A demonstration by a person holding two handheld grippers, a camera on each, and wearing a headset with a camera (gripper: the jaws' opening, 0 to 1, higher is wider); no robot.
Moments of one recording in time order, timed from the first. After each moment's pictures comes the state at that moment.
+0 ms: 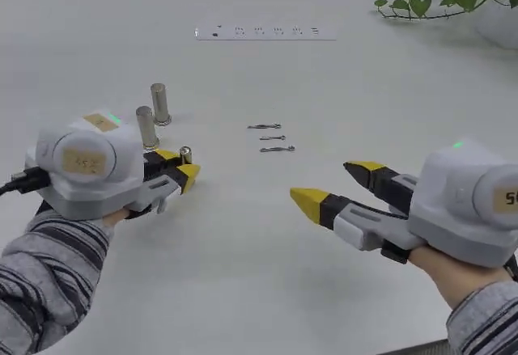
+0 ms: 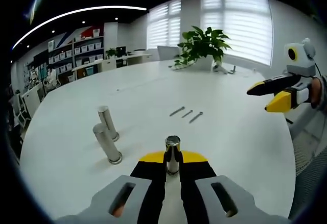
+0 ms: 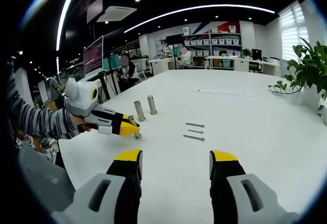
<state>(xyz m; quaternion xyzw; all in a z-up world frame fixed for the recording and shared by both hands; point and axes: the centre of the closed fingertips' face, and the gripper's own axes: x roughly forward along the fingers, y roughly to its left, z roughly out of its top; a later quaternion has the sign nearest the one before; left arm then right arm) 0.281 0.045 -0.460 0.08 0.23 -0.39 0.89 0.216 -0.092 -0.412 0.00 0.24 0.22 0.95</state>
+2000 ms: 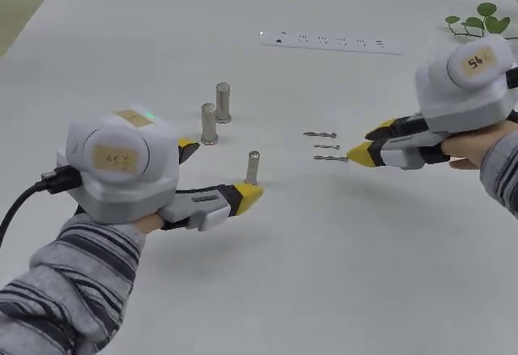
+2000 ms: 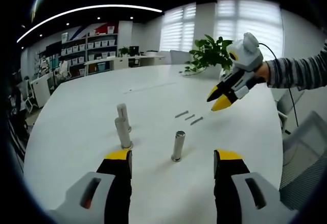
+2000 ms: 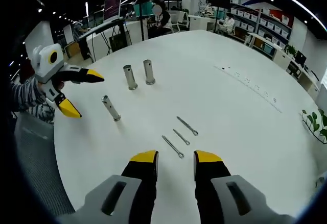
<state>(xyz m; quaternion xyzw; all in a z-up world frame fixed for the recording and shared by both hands) 0.254 0.077 -0.434 0.04 0.23 -0.34 0.91 0.311 -0.091 -0.448 -0.18 0.39 0.36 0.83</state>
